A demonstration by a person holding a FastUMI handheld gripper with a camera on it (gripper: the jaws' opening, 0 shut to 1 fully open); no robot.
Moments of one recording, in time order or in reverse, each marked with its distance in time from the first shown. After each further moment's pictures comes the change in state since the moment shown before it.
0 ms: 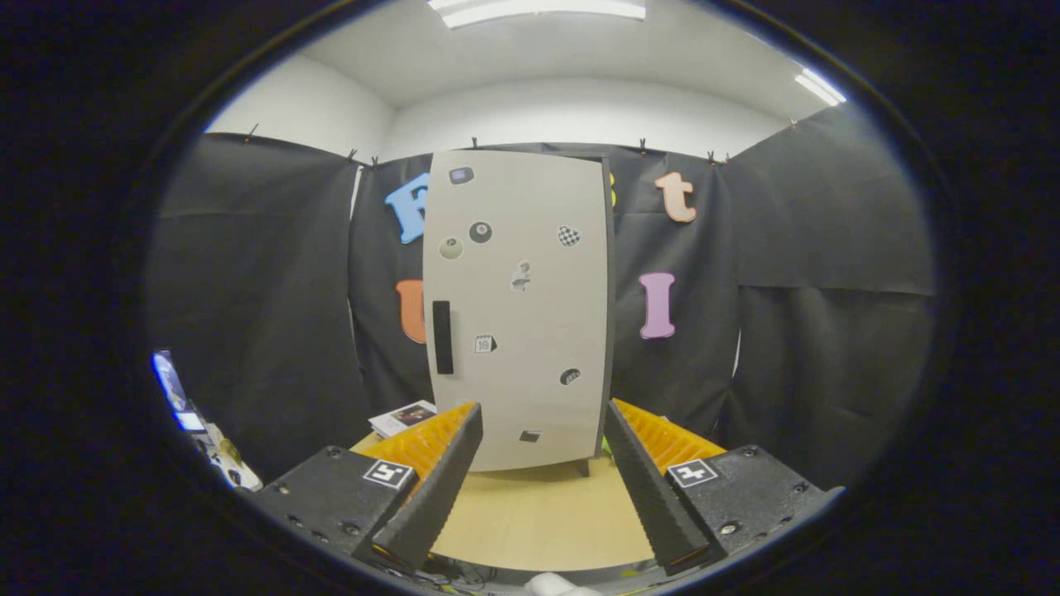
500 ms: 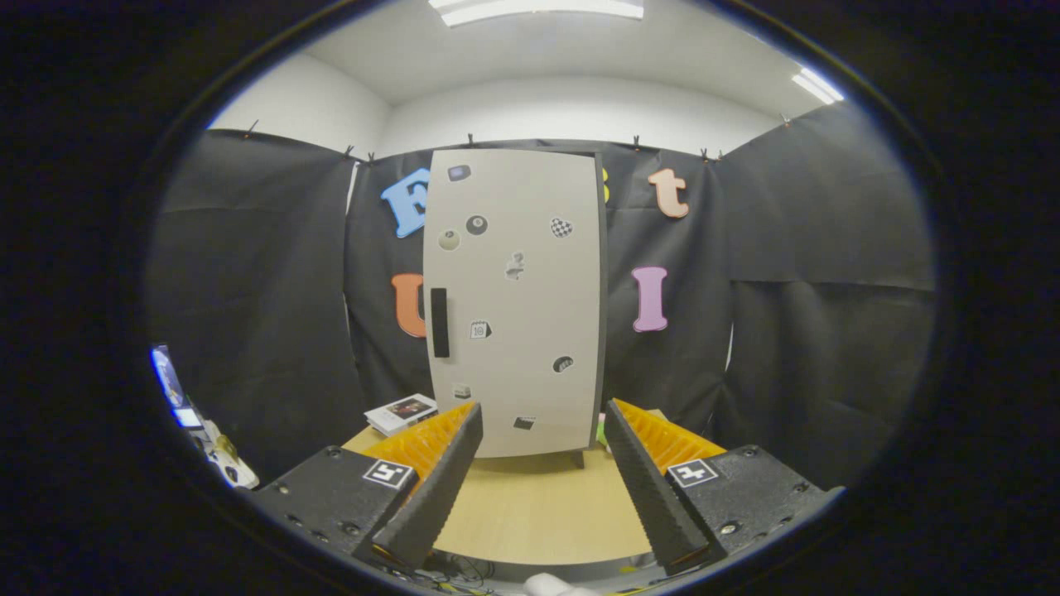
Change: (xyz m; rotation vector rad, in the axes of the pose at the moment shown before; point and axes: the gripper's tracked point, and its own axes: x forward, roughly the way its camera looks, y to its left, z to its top) arm -0.014 -0.002 -0.014 -0.001 0.004 -0.021
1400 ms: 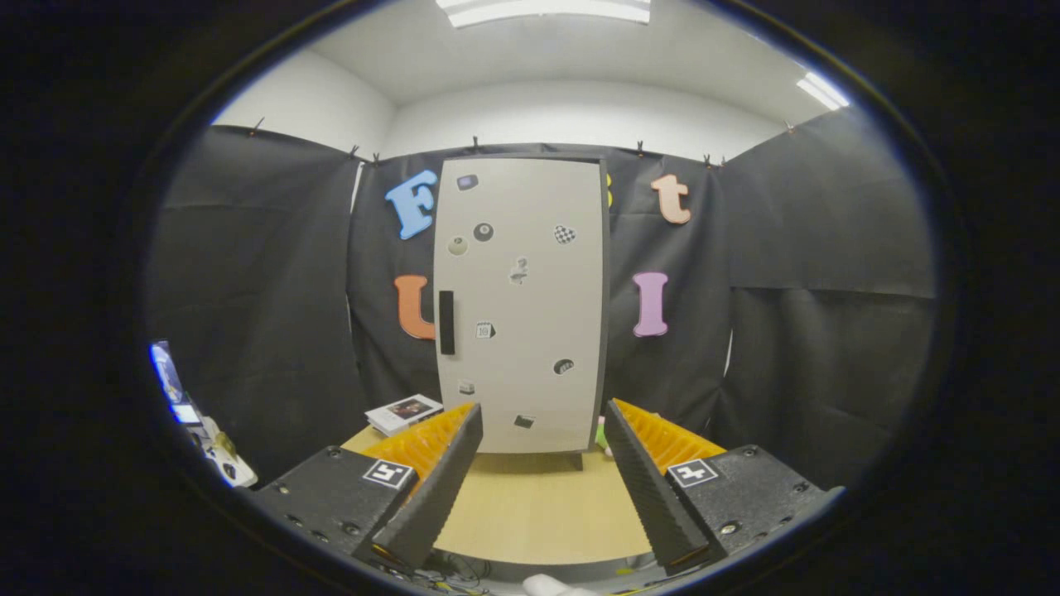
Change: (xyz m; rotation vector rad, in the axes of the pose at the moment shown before) arm -0.008 0.006 0.007 -0.020 -0.016 0.001
